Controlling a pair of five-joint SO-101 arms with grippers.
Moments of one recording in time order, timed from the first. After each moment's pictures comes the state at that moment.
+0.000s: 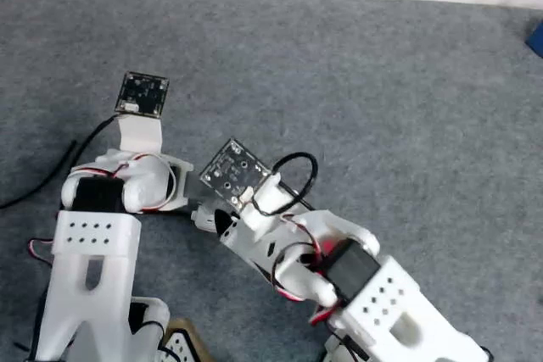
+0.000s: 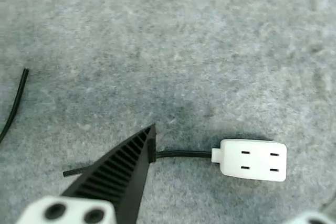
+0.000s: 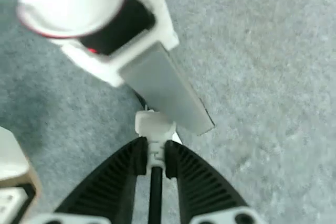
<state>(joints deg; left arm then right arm) -6.2 -45.1 46.5 64.9 -5.4 -53.6 -54.1 43.6 57.9 10.7</state>
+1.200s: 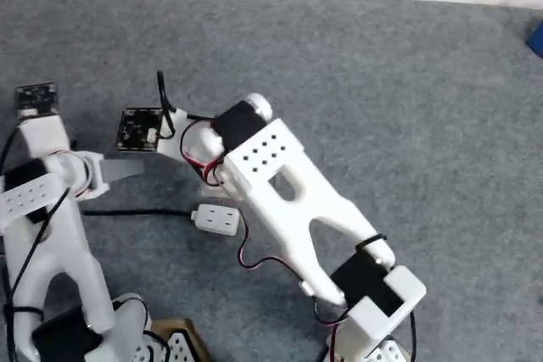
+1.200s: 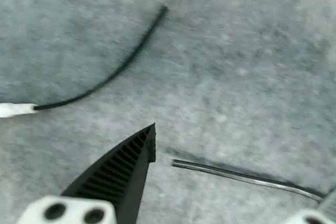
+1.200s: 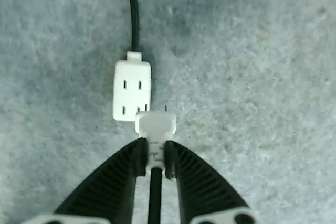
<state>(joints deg) -35.6 -22.9 44.0 50.2 -13.3 -47.7 7.6 -16.2 89.7 47.8</state>
